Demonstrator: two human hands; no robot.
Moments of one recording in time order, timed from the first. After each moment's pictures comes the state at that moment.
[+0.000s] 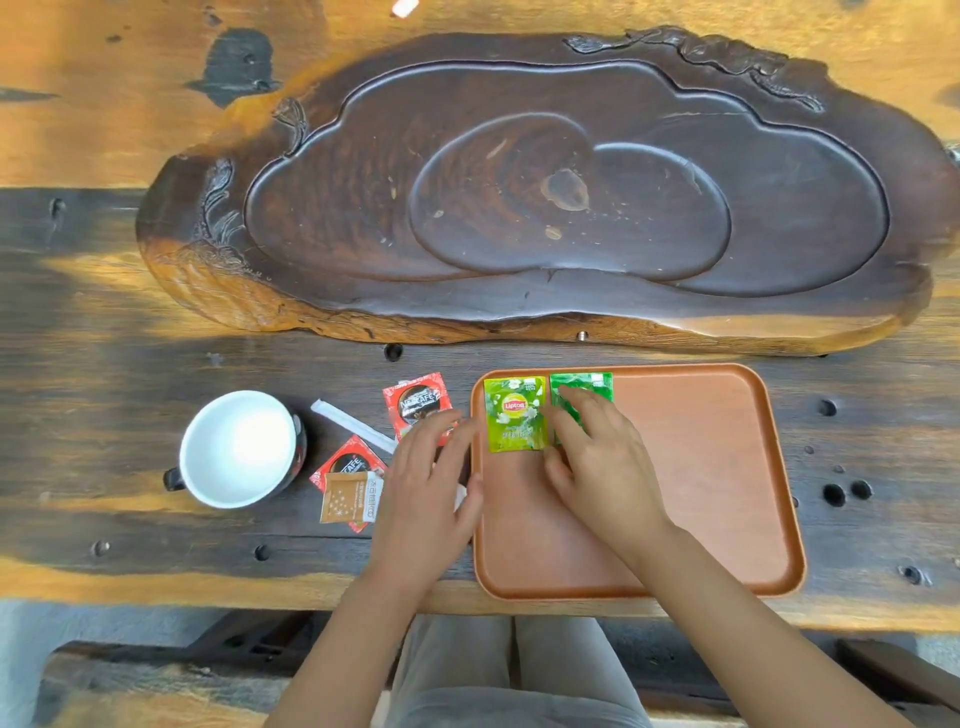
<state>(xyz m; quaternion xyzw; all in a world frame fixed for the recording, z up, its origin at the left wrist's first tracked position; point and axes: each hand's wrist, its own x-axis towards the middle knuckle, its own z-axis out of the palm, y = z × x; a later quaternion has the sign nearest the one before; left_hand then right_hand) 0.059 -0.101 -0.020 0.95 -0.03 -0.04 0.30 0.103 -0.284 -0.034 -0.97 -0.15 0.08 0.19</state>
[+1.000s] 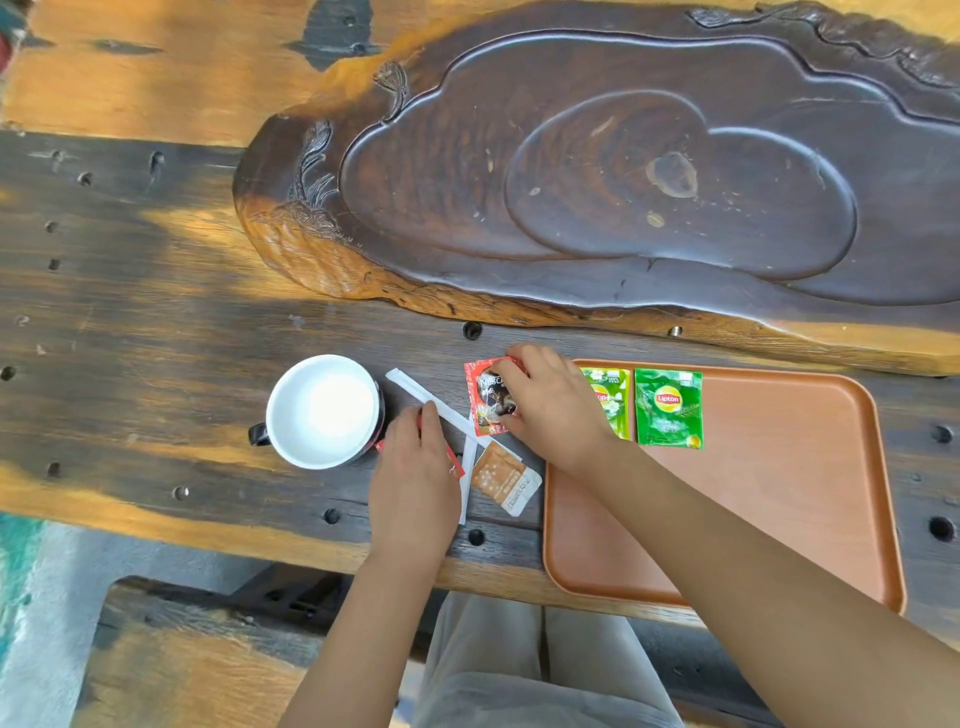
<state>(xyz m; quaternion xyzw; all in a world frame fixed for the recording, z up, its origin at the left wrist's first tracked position) 0.046 -0.046 -0.028 0.97 0.16 -0.14 0.15 0.144 -0.177 -0.055 -0.93 -0.30 0.15 0.16</state>
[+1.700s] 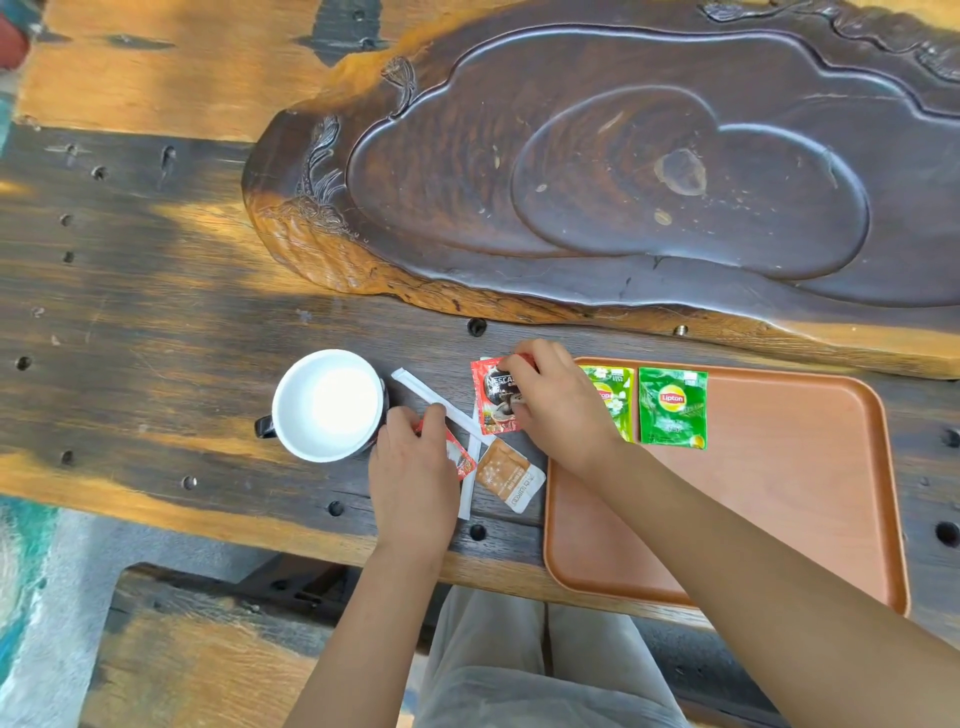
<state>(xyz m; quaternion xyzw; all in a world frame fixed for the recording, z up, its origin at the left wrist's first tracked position) 0.051 -0.049 -0.025 0.97 0.20 -0.11 0.13 0.142 -0.179 -0.049 -0.92 -0.27 0.15 0.23</state>
